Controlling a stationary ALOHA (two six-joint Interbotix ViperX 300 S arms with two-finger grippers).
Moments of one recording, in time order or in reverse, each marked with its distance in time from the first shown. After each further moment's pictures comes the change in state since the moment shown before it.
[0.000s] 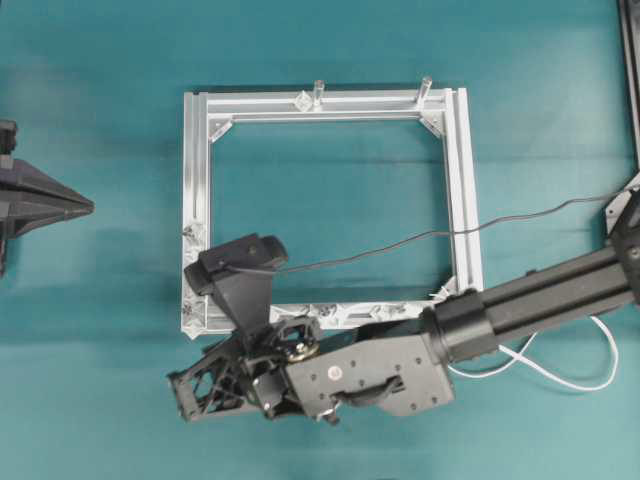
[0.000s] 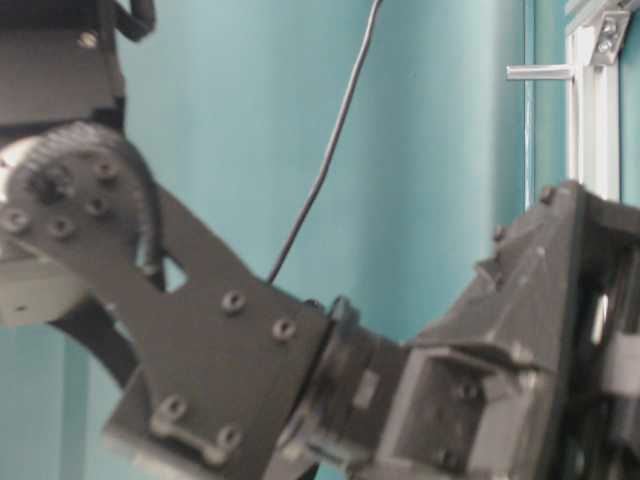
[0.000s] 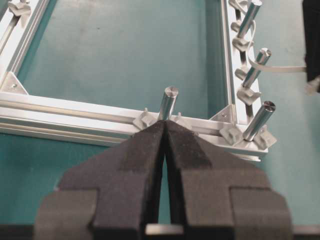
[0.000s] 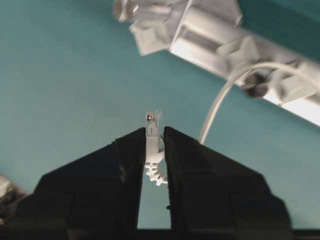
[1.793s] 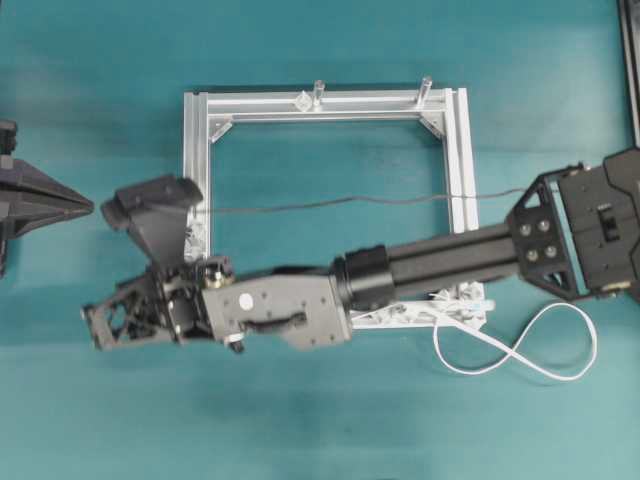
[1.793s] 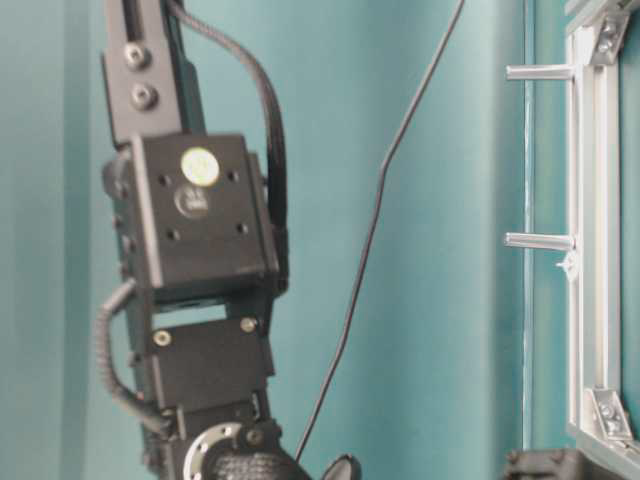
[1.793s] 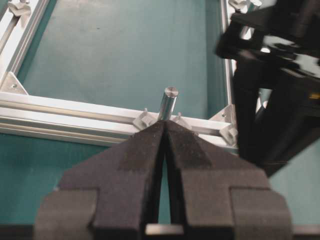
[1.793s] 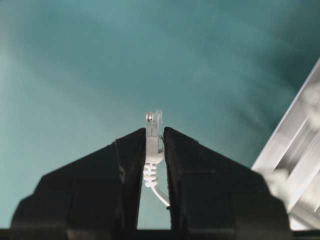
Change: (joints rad) left arm 0.000 0.000 0.000 0.000 0.000 0.000; right arm -0.158 0.235 -0.334 -0.046 -0.069 -0.135
